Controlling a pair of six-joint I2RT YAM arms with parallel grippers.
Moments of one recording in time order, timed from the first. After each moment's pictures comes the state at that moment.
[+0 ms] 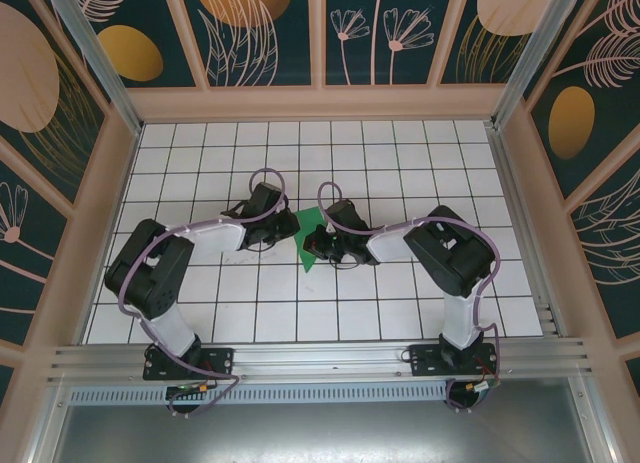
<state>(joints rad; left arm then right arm) -0.54 1.71 0.88 -0.05 0.15 -0.85 0.76 1.91 0.86 0.31 -0.39 1.09</state>
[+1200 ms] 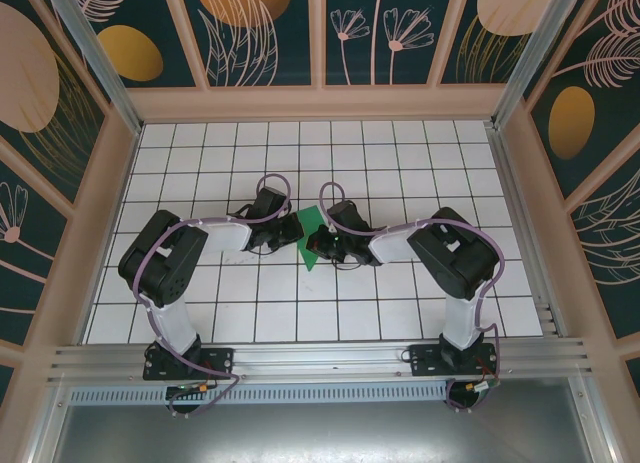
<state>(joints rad) -0.54 1.82 0.87 0.02 0.26 -0.85 0.76 1.89 0.84 0.29 -0.34 1.07</state>
